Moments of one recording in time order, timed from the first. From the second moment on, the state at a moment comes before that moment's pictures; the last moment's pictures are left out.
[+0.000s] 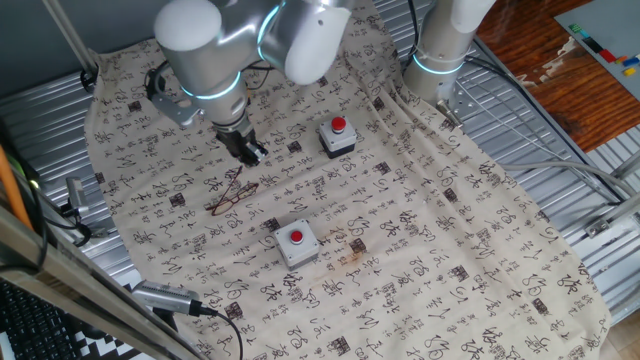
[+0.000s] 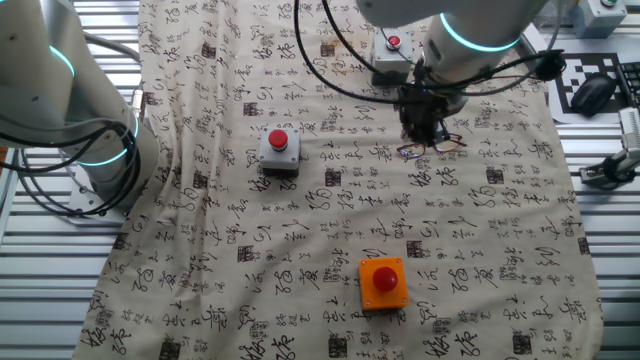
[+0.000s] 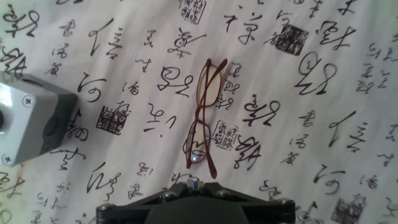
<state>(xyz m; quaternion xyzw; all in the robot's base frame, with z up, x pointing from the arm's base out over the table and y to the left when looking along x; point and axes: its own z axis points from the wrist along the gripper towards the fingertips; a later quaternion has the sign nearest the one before) 0.522 0.029 0.079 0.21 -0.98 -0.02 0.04</state>
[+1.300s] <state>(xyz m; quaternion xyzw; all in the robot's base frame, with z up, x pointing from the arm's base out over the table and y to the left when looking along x) 0.517 0.019 0.058 0.22 -0.98 -0.02 0.03</state>
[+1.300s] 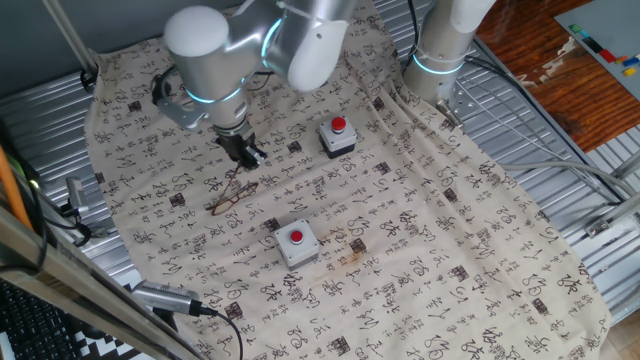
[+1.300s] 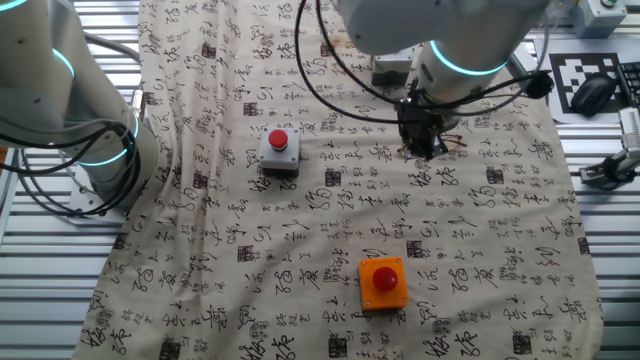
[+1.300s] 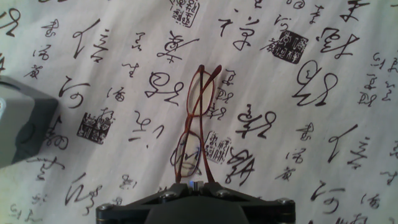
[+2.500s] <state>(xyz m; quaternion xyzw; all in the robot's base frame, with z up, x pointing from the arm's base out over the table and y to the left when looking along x) 0.511 0.016 0.051 0.21 -0.98 -0.02 0.02</state>
